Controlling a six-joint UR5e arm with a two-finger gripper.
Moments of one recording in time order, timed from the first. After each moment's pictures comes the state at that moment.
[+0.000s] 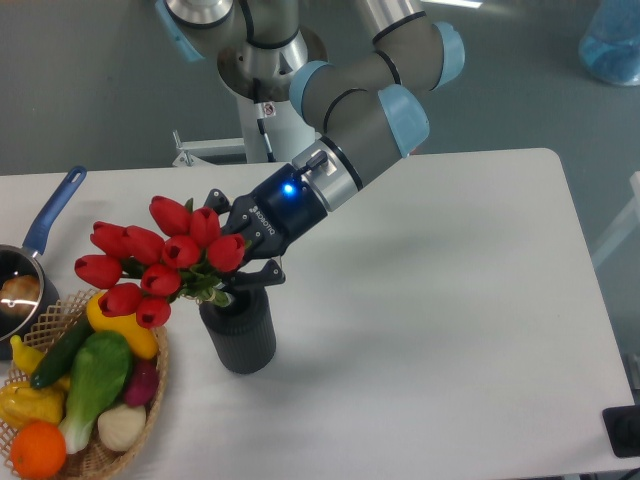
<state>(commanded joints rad) 2.53 -1.81 -1.88 -0.70 0.25 1.18</state>
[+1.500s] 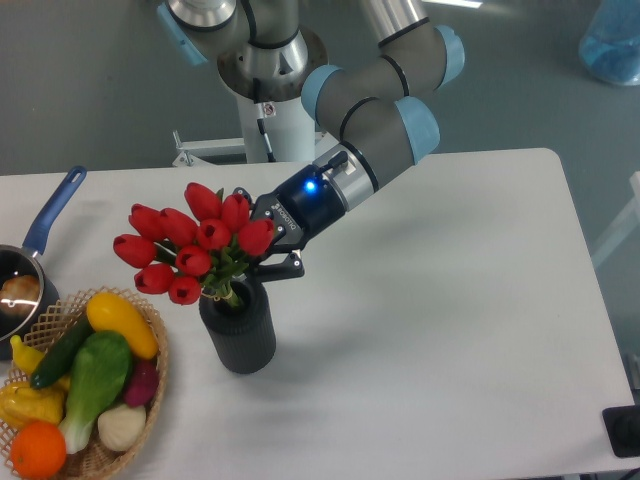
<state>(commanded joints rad) 2.58 -1.83 -1.94 -0.70 0.15 1.29</state>
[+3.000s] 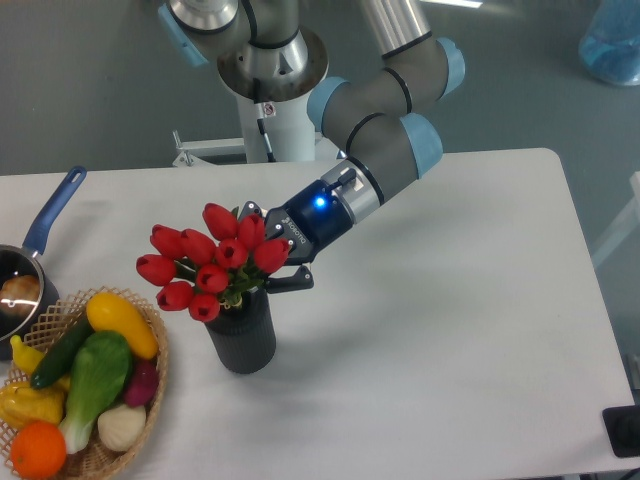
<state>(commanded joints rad) 2.60 -1.88 -1.96 -0.70 0.15 1.31</state>
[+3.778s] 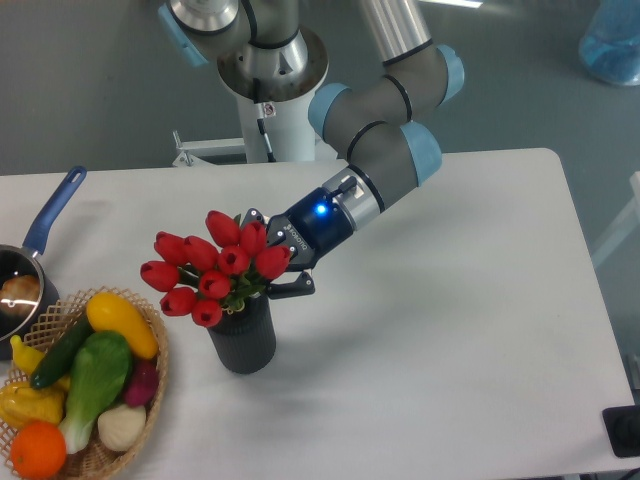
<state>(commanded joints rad) 2.60 -1.89 -1.97 -0.70 0.15 1.35</state>
